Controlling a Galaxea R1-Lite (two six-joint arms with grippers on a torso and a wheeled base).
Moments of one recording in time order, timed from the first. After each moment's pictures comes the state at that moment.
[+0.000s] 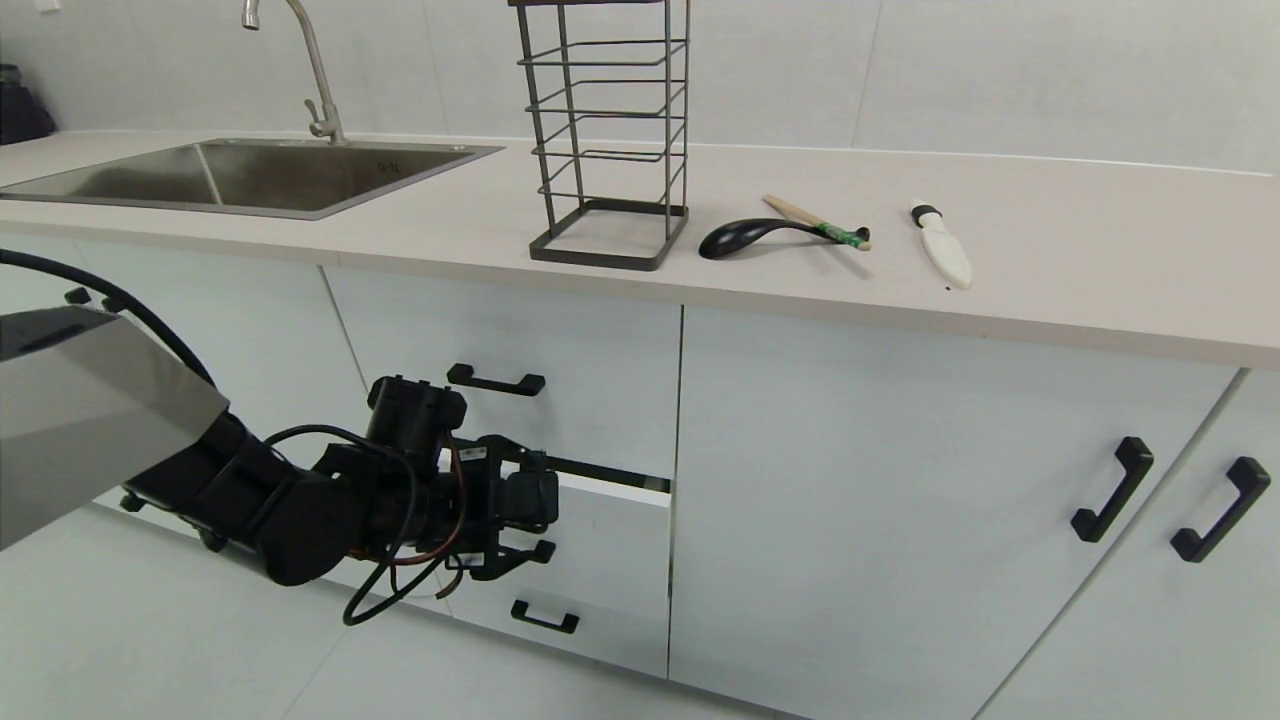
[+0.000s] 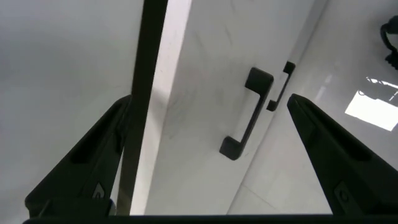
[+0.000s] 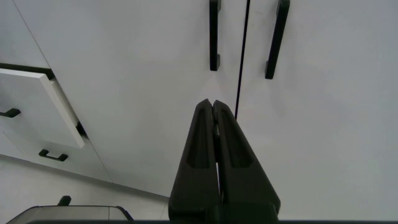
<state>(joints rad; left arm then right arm) -0.36 2.02 -0.79 -0.48 -0.20 1.24 0.00 0.00 0.00 0.01 0.03 0.02</state>
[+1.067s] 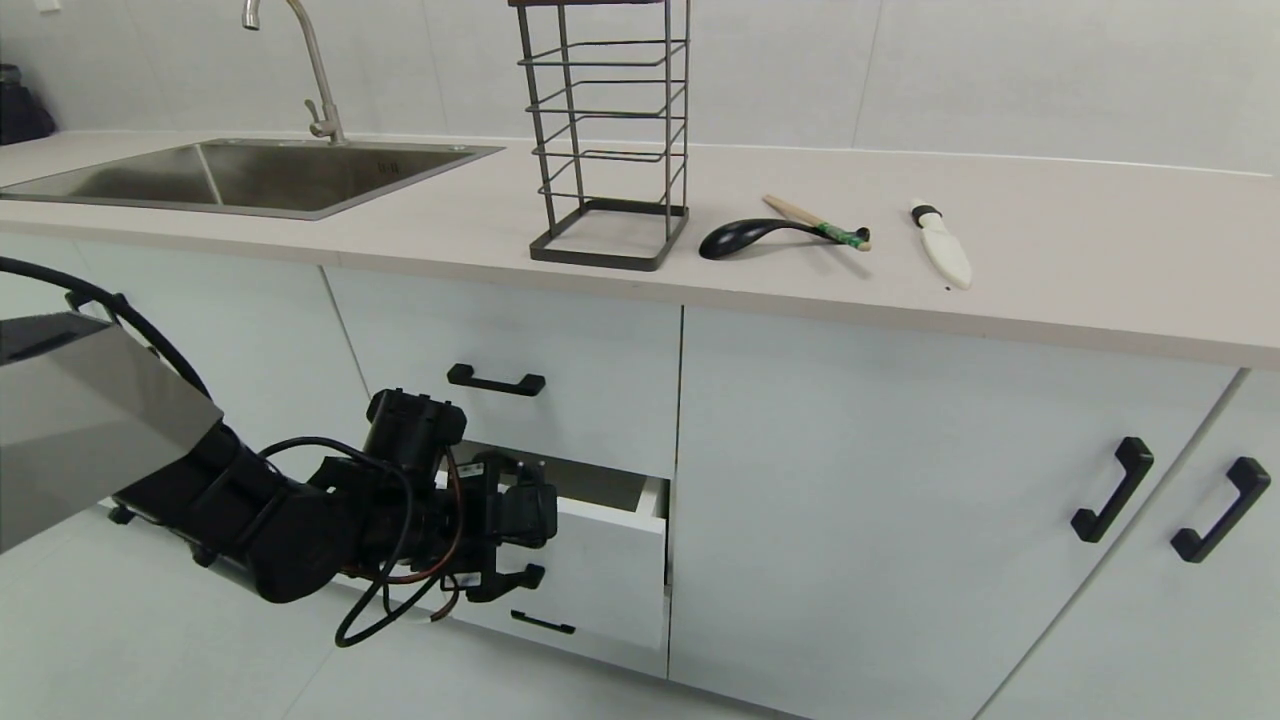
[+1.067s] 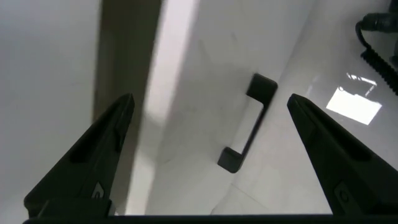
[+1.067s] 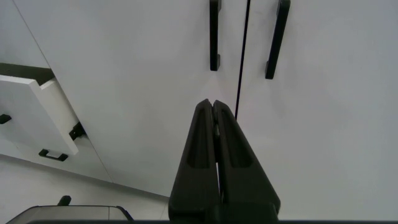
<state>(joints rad) -0.38 1.99 -0.74 -0.46 -0.20 1.19 0.00 0.00 0.00 0.01 0.03 0.02</state>
